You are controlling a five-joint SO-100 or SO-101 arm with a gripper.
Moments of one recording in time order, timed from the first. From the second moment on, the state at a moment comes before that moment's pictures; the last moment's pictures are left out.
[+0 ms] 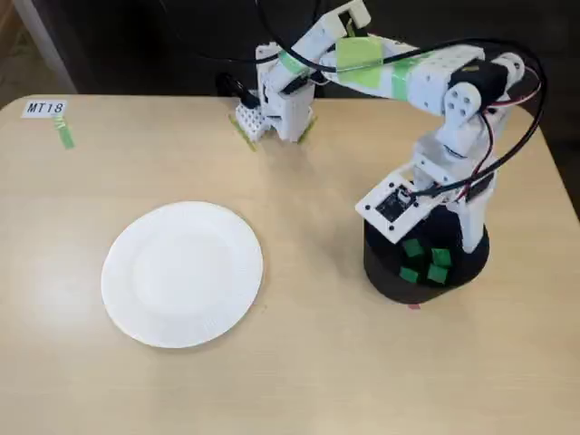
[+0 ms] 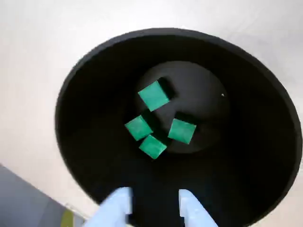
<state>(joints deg) -37.0 55.5 33.4 97.0 5.3</state>
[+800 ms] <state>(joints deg) -4.0 122.3 55.1 87.9 3.5</state>
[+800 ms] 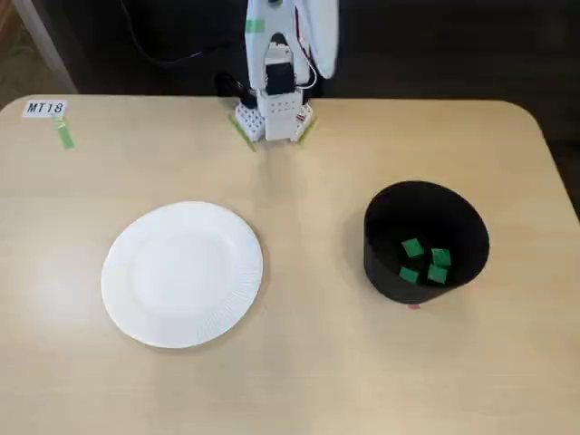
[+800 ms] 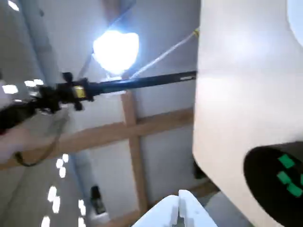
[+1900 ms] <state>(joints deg) -1.8 184.3 167.1 59.9 -0.1</state>
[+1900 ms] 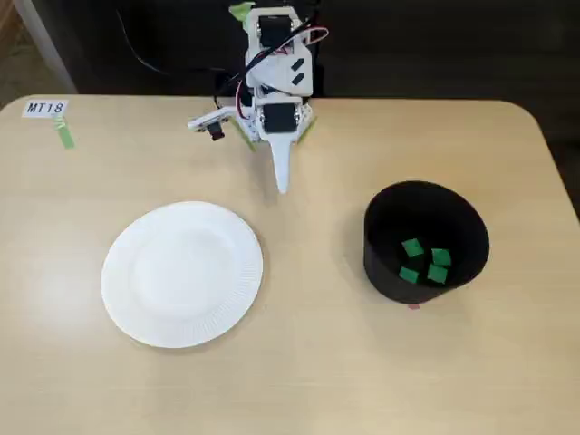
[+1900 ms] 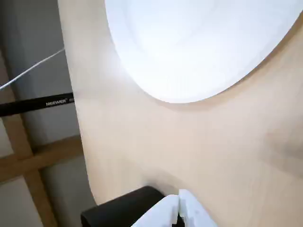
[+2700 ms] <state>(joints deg) -0.6 184.3 176.6 56.7 -0.6</state>
